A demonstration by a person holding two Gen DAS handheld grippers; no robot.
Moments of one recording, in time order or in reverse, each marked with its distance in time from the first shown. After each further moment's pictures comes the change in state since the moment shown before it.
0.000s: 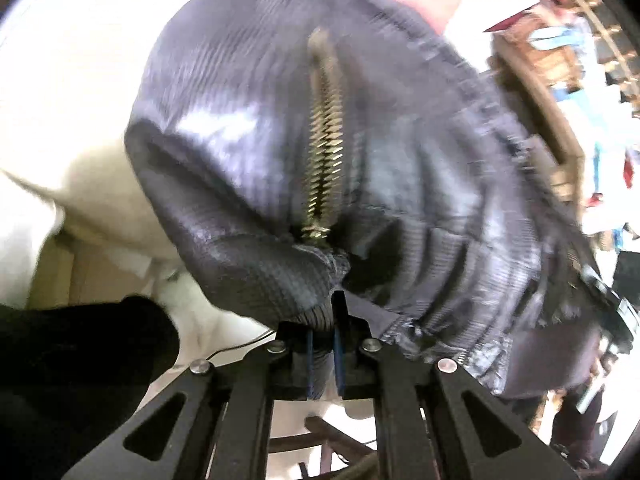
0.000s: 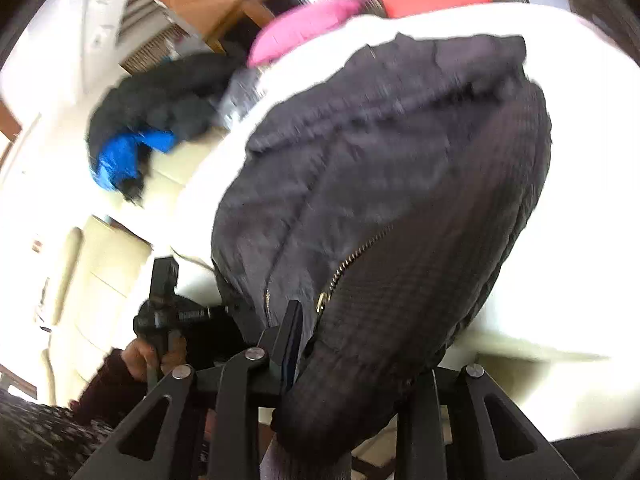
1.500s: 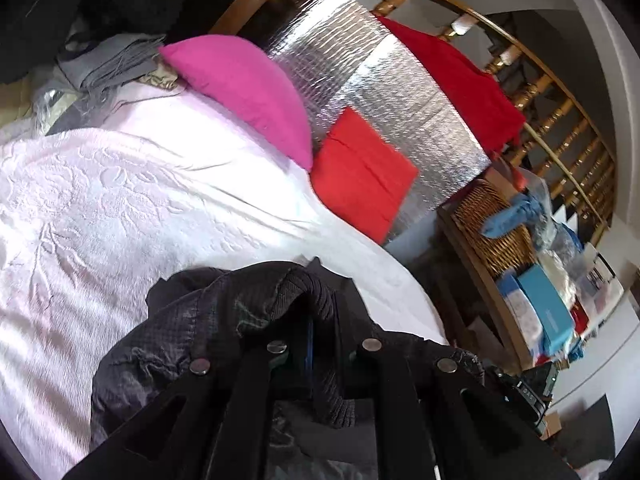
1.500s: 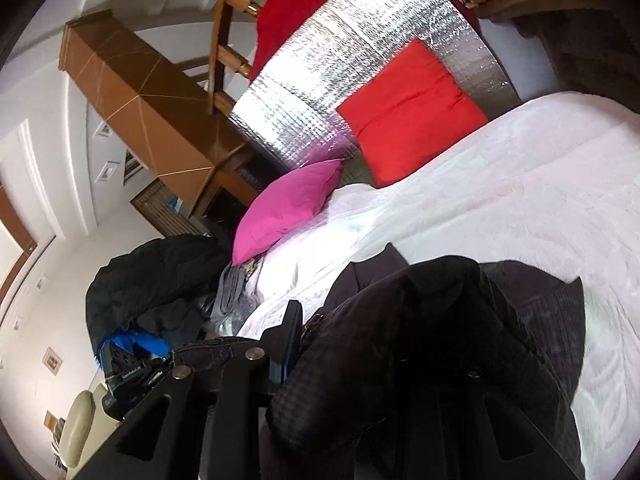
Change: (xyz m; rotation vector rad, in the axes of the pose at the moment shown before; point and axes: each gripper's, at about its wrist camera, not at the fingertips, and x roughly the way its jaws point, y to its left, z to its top) left arm -0.040 -0.042 0.330 -0.024 -0.531 -0.192; right arm 0.060 -0.090 0.284 0.160 -0.475 0.034
